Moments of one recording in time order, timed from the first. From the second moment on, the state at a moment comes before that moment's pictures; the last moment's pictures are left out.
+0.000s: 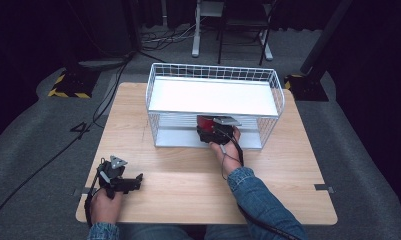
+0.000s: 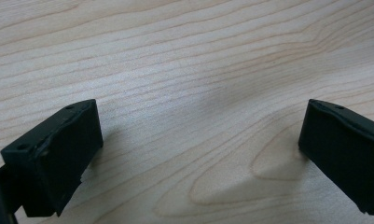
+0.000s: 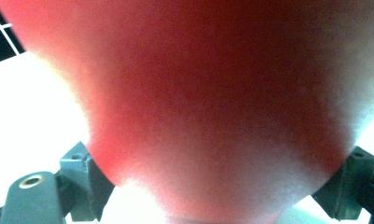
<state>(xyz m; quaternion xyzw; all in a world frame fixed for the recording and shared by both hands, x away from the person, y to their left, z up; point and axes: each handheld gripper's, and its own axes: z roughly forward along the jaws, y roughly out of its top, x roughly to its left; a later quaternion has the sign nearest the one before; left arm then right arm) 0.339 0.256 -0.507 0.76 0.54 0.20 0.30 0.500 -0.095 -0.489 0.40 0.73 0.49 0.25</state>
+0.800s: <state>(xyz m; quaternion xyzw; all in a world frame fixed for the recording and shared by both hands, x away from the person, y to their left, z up) 0.339 0.256 -0.507 0.76 0.54 0.20 0.30 0.486 -0.108 -0.494 0.38 0.76 0.46 0.24</state>
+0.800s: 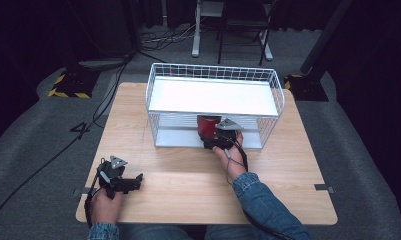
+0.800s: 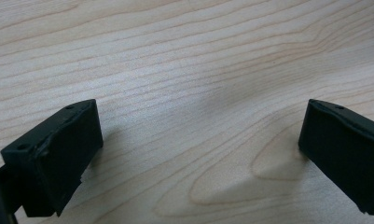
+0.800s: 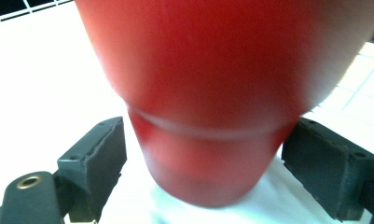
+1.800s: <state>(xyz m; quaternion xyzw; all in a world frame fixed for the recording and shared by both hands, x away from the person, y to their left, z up) 0.339 0.256 -0.507 0.76 0.54 0.20 0.30 0.445 -0.173 -0.456 0.35 0.79 0.46 0.22</state>
